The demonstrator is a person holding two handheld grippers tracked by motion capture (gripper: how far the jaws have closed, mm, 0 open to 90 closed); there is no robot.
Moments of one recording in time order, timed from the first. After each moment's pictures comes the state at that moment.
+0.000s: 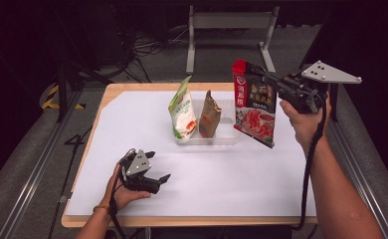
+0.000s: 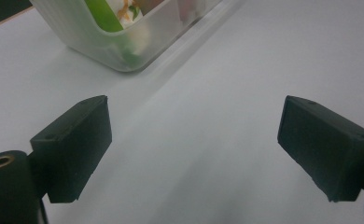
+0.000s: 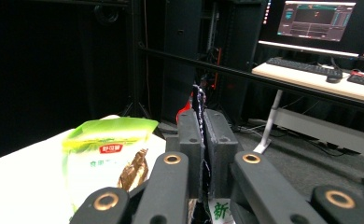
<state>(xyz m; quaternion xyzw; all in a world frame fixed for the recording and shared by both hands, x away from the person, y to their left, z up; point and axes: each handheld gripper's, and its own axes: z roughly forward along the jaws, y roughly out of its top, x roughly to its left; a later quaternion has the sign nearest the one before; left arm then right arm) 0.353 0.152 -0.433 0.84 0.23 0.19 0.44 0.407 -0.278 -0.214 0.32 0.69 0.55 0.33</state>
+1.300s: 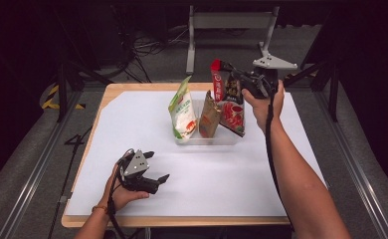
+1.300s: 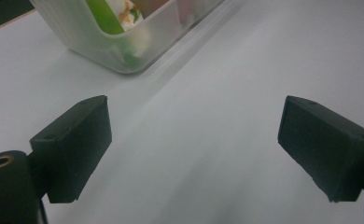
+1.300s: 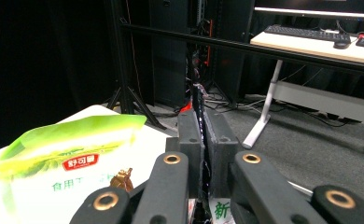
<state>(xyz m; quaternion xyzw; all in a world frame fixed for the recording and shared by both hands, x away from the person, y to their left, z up) 0.353 0.158 -0.432 0.84 0.23 0.19 0.45 0.488 -0.214 -0.254 0.37 0.70 0.52 0.32</state>
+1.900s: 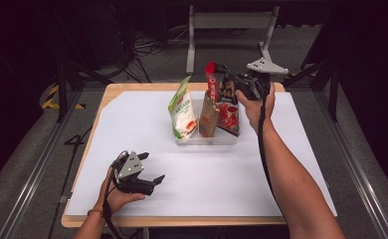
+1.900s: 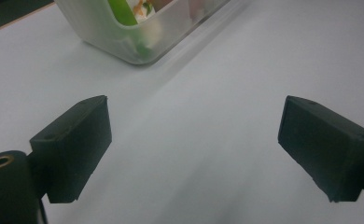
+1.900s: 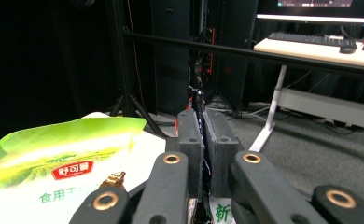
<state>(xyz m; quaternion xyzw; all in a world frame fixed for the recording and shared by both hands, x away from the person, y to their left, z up) 0.345 0.169 -0.433 0.84 0.25 0.19 0.45 0.503 -0.206 -0.276 0.36 0.69 0.54 0.32</state>
